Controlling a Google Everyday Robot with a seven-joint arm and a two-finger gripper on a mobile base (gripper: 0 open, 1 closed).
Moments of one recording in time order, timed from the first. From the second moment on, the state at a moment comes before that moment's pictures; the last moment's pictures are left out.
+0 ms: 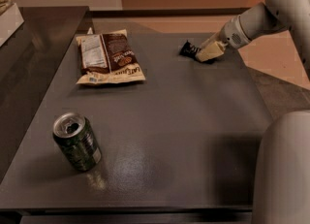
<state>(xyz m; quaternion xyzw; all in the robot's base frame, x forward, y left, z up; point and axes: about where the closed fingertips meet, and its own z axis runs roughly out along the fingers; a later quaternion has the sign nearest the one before) 0.731 -0.182 0.831 -0.49 0.78 0.20 0.33</state>
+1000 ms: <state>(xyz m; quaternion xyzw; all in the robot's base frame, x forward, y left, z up) 0.678 -0.124 0.934 -0.52 0.74 0.22 0.37</state>
